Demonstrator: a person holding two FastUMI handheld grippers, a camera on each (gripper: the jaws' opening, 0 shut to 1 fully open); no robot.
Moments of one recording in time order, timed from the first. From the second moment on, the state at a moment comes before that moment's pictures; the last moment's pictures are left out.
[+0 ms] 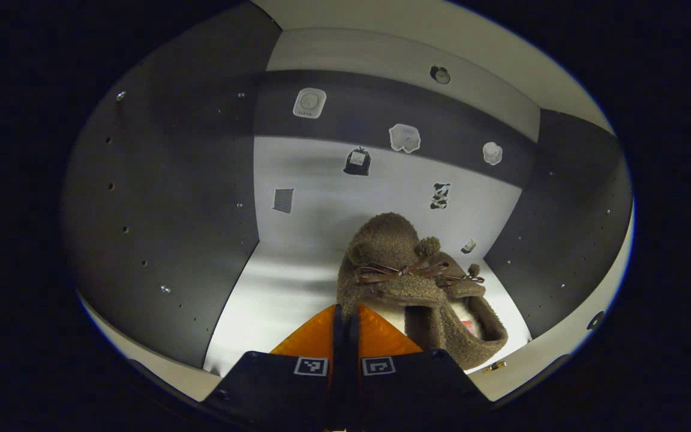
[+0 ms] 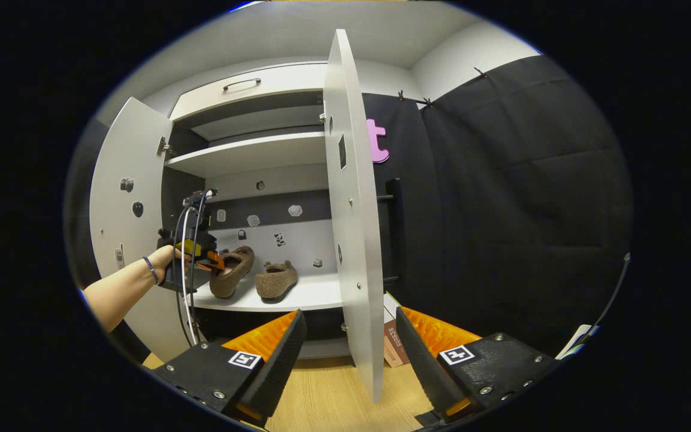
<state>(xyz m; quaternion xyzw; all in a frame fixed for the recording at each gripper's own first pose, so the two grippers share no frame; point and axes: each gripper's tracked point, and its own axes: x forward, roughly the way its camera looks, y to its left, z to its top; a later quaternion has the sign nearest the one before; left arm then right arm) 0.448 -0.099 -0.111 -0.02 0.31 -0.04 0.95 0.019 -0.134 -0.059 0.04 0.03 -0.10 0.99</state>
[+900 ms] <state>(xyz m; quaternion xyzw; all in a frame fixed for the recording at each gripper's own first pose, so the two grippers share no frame) 0.336 -0.117 0.047 0.01 0.13 -0.09 0.99 0.016 -0.146 -0.056 0.02 0.03 -0.07 1.00</state>
